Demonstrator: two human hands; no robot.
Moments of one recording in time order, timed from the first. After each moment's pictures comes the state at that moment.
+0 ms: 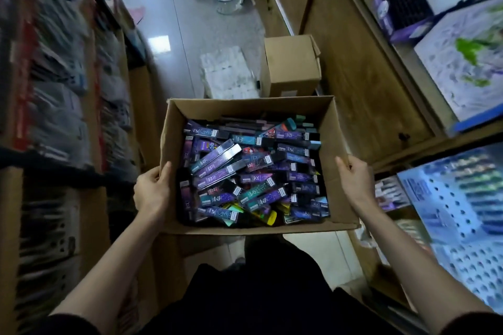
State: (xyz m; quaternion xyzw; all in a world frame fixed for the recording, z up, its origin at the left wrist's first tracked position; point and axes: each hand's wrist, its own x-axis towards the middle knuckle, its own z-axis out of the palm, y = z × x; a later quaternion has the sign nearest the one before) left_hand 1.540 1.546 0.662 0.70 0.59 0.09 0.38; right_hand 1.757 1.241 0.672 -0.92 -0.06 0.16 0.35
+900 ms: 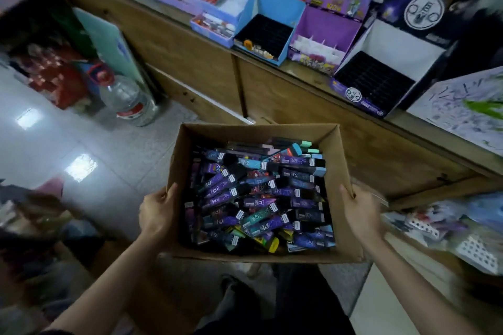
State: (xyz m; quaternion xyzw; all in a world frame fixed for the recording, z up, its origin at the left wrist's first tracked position) left_hand 2.005 1.836 0.679 0.89 0.29 -0.07 0.35; right_hand 1.960 1.456 0.656 -0.88 0.25 0.02 0.39
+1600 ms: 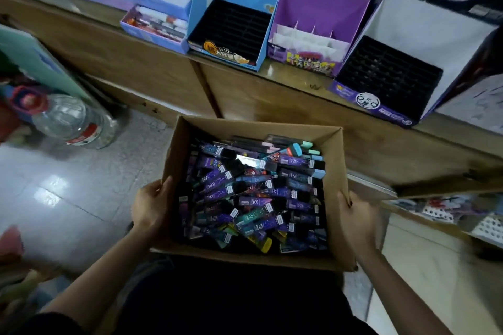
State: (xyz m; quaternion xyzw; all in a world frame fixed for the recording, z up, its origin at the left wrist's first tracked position) left_hand 2.191 1.826 0.600 0.91 0.18 -0.15 0.34; right_hand 2.046 1.481 0.578 -0.86 0.39 0.00 0.34
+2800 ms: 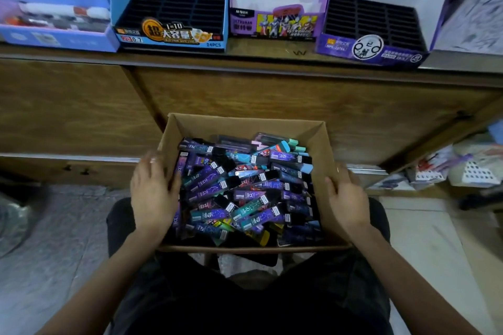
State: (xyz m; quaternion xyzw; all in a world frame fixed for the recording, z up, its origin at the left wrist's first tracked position) left_hand 2.306 1.785 0.467 0.95 -0.23 0.05 0.22; right_hand 2.085 1.513 0.458 -0.87 0.45 -0.07 0.19
